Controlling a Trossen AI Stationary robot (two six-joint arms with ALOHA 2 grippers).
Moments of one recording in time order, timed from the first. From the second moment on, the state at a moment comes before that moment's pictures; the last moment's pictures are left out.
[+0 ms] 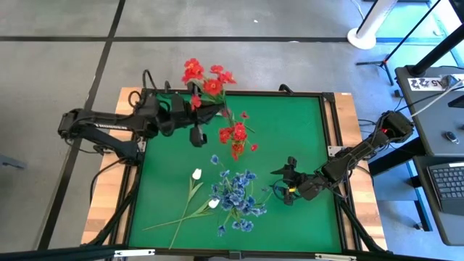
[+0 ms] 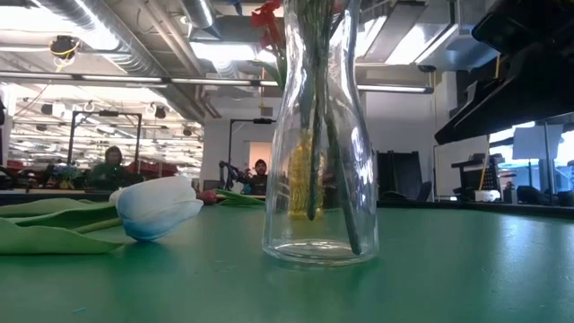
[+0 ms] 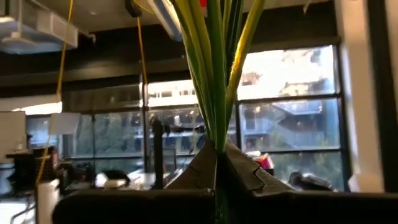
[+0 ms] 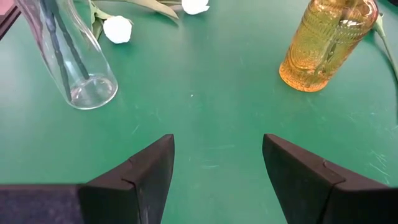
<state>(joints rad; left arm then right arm) 0.04 1.24 1.03 0.63 -0.15 0.12 0.63 1.30 0.48 0.13 0.64 0.45</state>
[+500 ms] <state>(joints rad) 0.12 1.41 1.03 0.60 -0.08 -0.06 0.63 1.30 0.48 0.16 0.64 0.45</state>
